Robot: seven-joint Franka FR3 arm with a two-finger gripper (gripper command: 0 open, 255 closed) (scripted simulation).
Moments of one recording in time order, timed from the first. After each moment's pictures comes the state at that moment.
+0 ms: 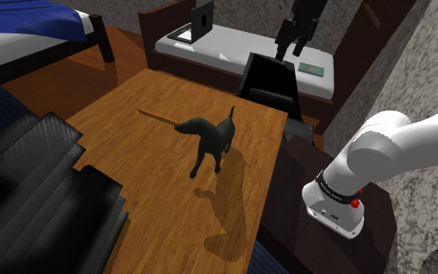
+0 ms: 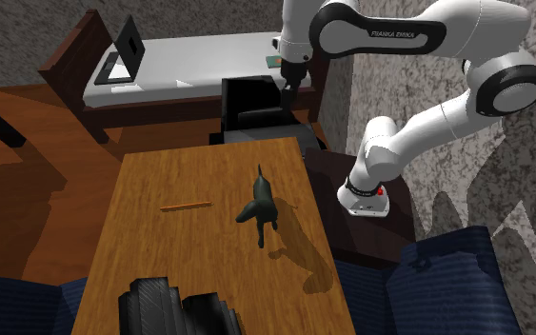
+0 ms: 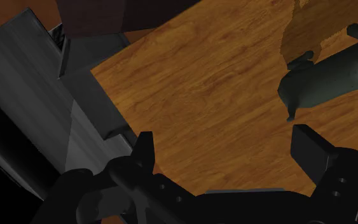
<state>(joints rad) 0.01 -0.74 -0.04 -2.32 0.04 1.60 0.05</state>
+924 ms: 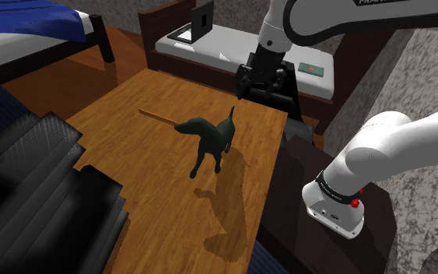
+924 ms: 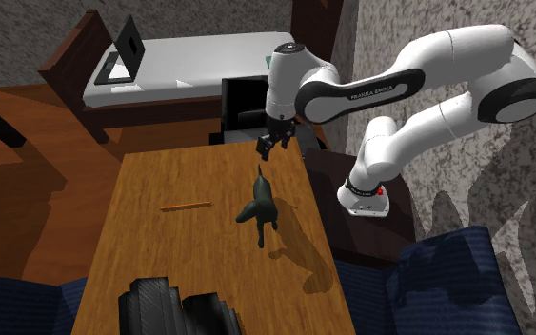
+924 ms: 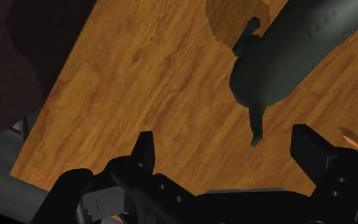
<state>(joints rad) -0.03 -0.70 0.23 -2.59 0.27 1.97 0.60</state>
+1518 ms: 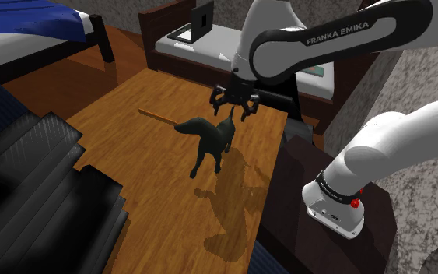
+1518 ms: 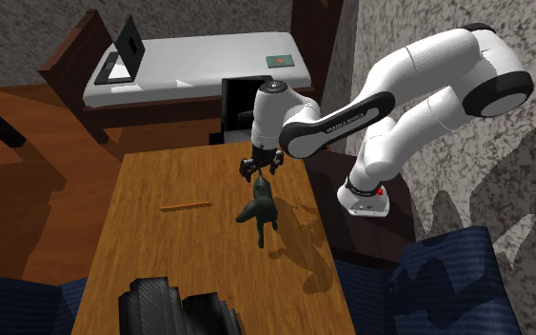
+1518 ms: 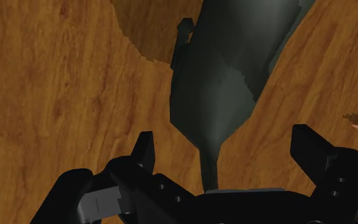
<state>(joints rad) -0.06 -0.50 0.42 -2.62 0.37 2.25 0.93</state>
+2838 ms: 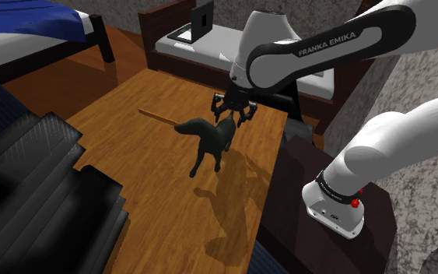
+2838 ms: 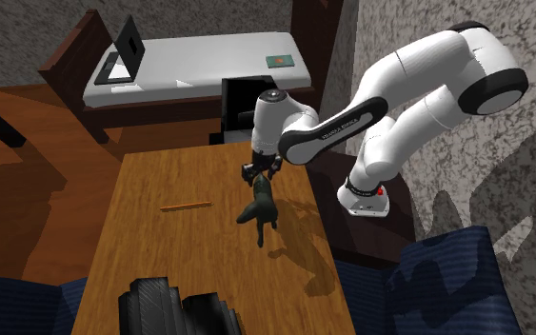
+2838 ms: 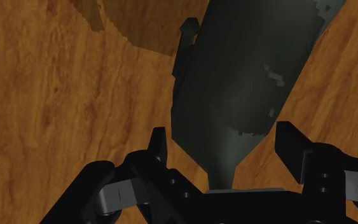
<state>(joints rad) -0.06 -0.46 0.43 -2.66 0.38 2.33 0.93</state>
